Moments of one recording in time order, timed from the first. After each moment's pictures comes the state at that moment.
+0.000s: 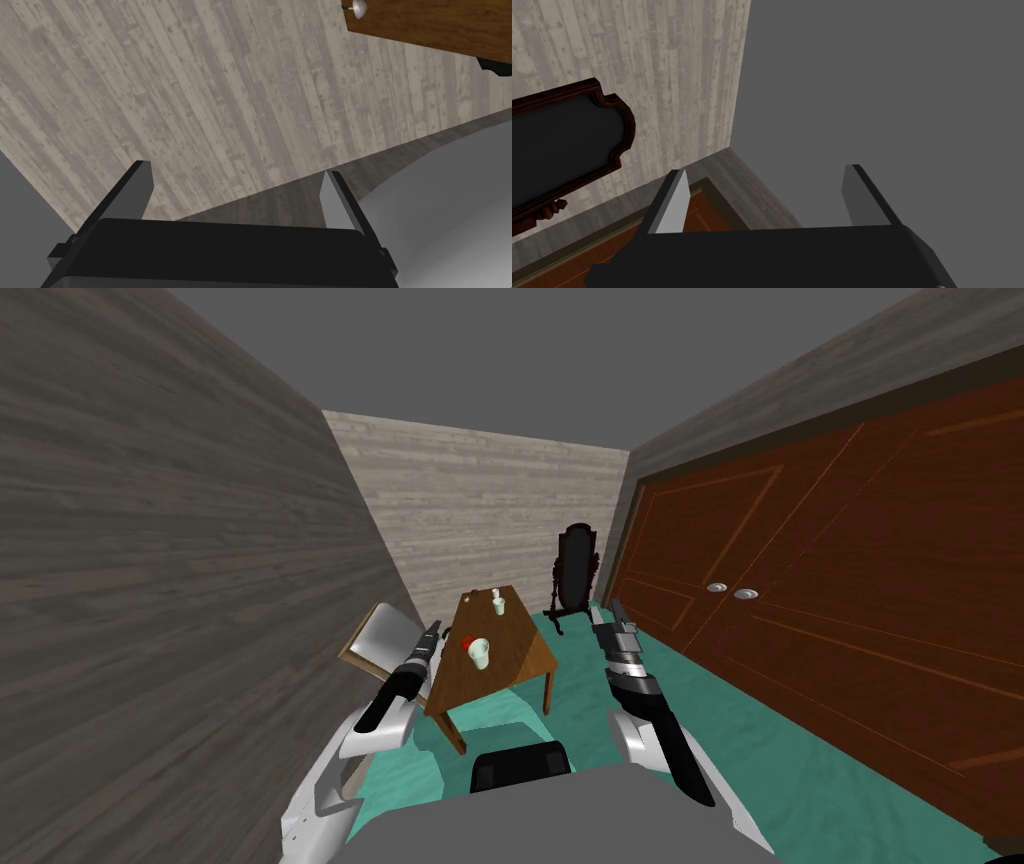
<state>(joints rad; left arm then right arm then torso) 0.24 0.25 0.05 -2.07 -0.02 0.34 -0.15 0.52 0.01 -0.05 -2.23 0.02 -0.52 -0.12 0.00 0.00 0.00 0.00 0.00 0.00</state>
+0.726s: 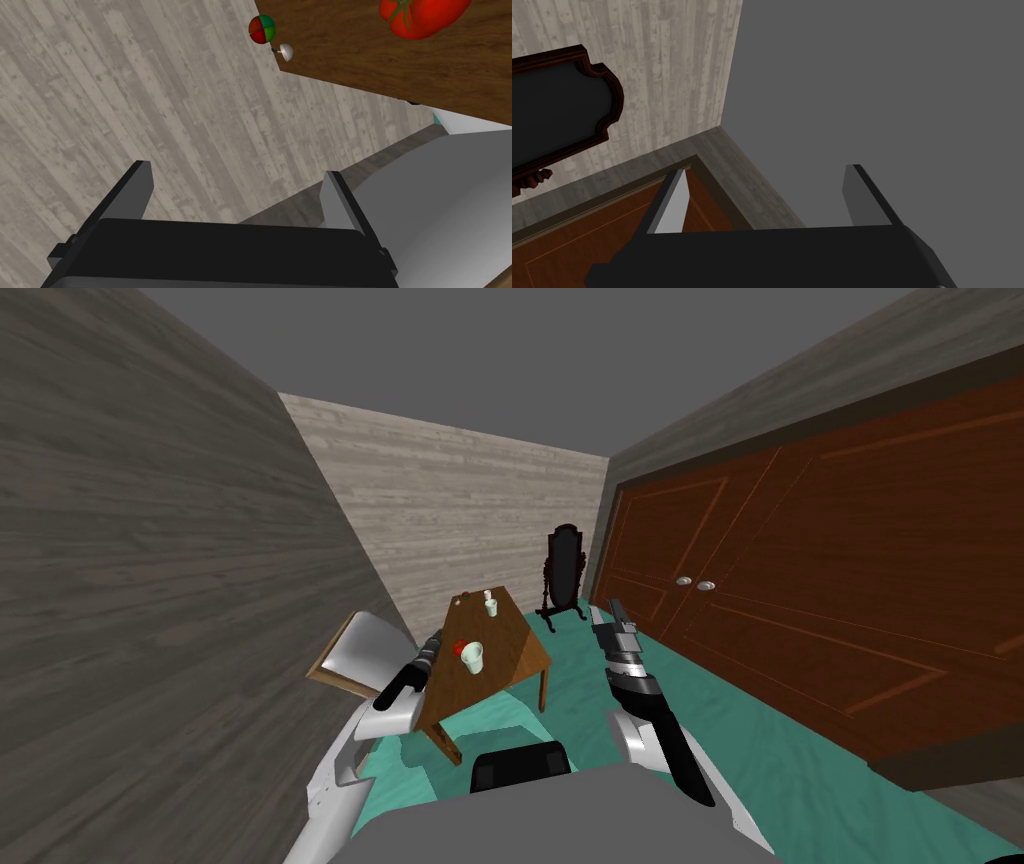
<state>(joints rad) 0.17 0.26 0.05 -1.97 0.00 0.55 -0.15 0.52 0.01 -0.05 -2.23 0.02 -0.52 -0.12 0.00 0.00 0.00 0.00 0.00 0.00</state>
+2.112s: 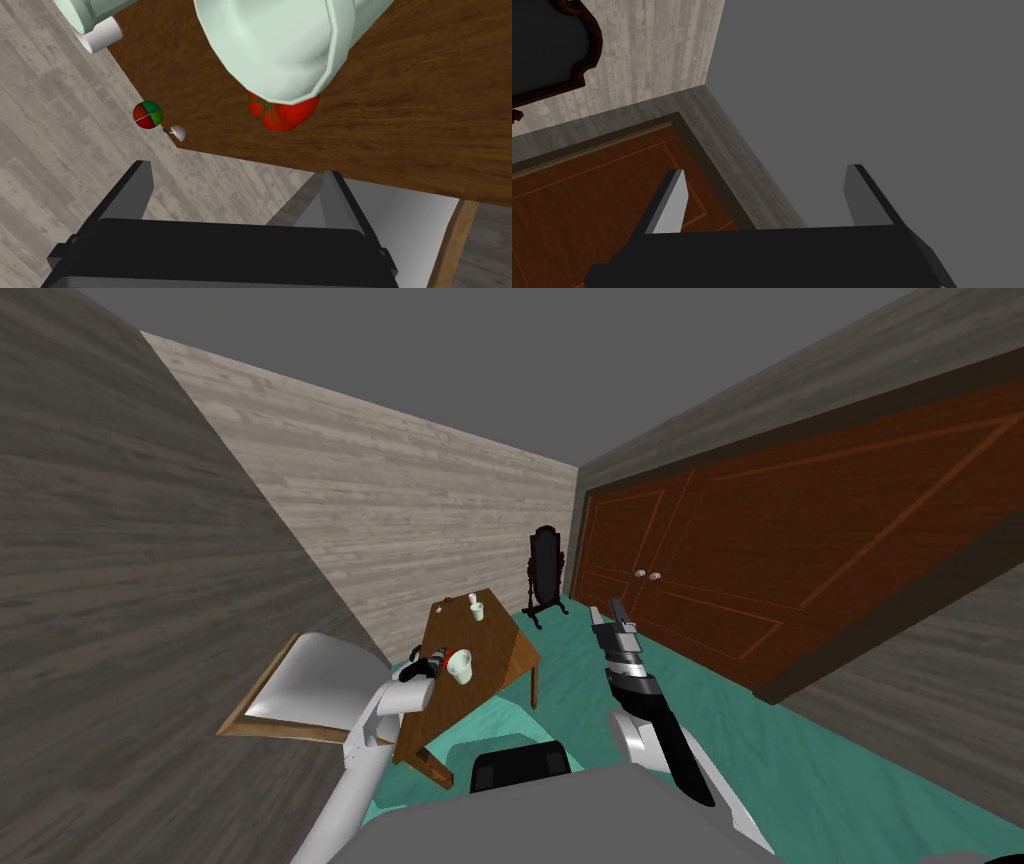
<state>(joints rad) 0.03 0.26 0.05 -1.79 0.03 0.95 -0.15 0.52 0.01 -0.05 -2.23 0.02 -0.52 -0.12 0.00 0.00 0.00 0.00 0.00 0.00</state>
